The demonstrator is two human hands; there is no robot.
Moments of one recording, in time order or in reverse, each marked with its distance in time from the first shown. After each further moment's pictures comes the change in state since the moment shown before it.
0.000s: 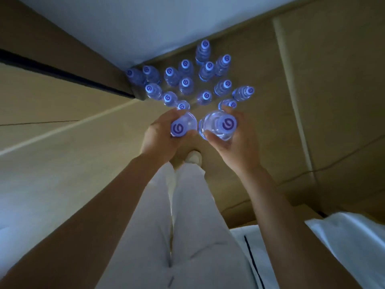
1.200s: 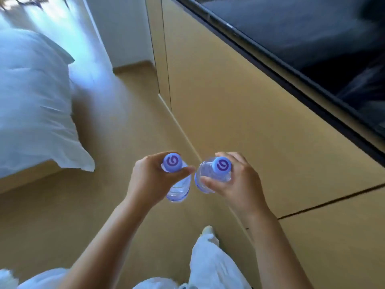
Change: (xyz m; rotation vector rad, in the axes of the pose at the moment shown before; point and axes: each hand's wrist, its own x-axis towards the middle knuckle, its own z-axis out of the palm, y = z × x) left_hand -0.564 -0.181 -0.452 -0.450 1.464 -0.446; right_hand -0.361 -0.605 0.262 -0.083 -0.964 -1.171
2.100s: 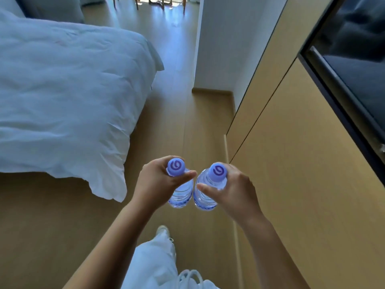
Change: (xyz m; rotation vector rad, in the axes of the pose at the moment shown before) left_hand 0.381 -0.101 -0.155 -0.098 0.460 -0.177; right_hand 0.445 -0.127 0.214 -0.066 -0.431 -0.341
